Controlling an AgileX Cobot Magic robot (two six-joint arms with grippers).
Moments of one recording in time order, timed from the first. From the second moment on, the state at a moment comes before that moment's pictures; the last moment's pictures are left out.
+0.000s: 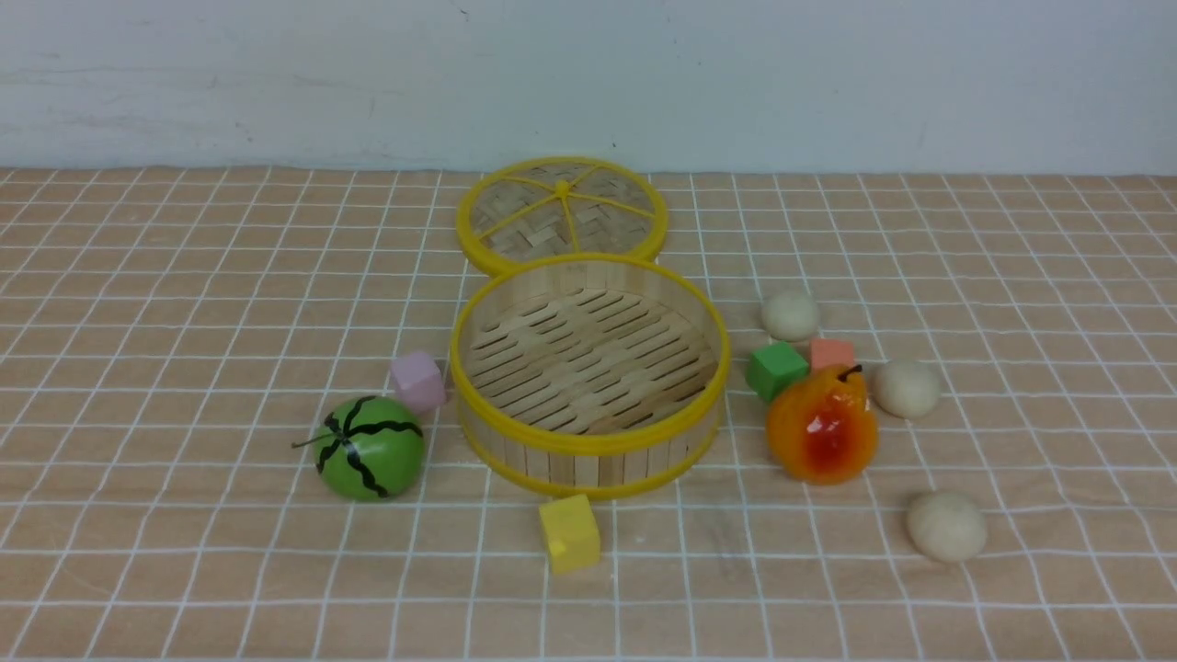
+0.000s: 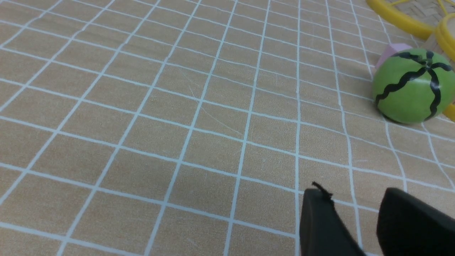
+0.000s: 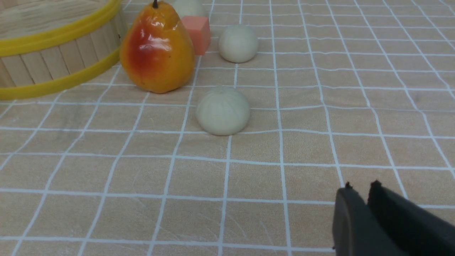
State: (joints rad) right arm -0.03 -0.01 0.02 0.20 0.39 -0.18; left arm 0.00 -0.01 0.03 0.14 0.38 -0.39
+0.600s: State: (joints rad) right arm -0.03 -0.01 0.03 0.29 0.05 -0.05; left arm 0.00 -0.01 0.03 0.14 0.38 -0.39
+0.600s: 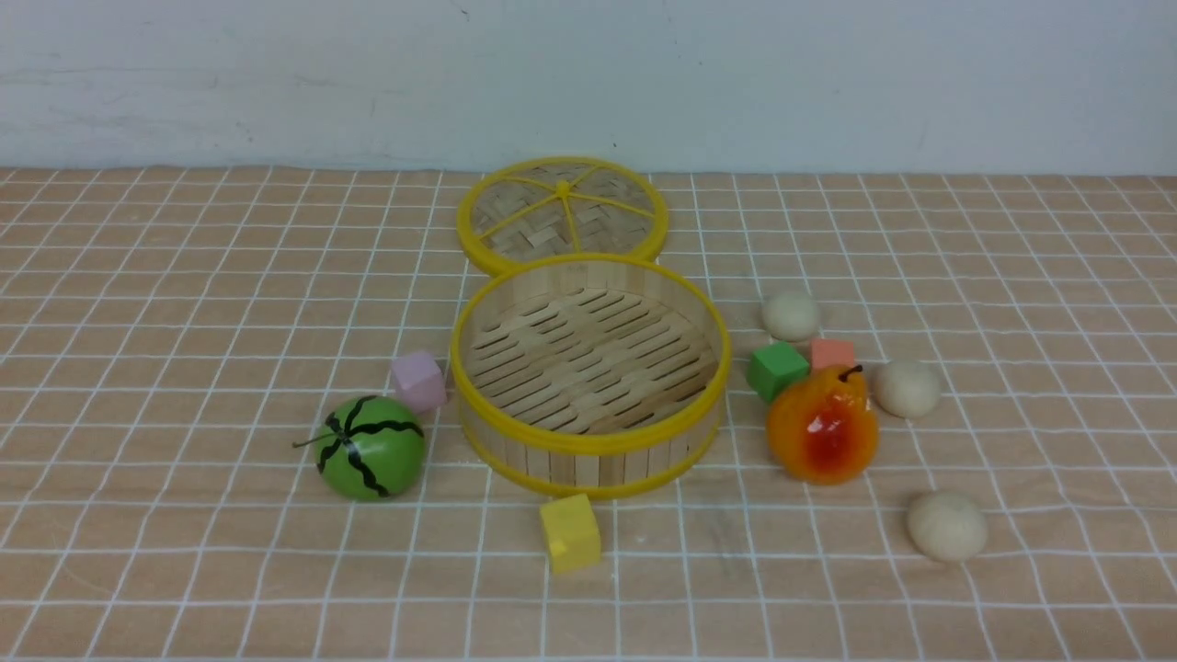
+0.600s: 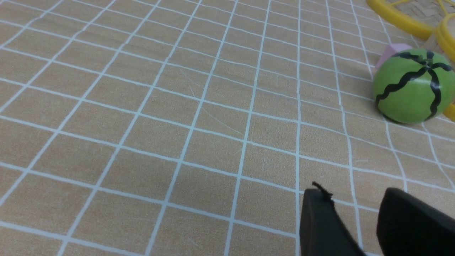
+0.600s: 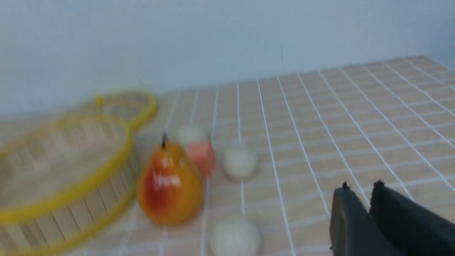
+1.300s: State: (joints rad) right arm -0.03 0.33 -0.67 0.24 0.48 0.09; left arm 0.00 -0.01 0.03 0.14 0.38 -0.39
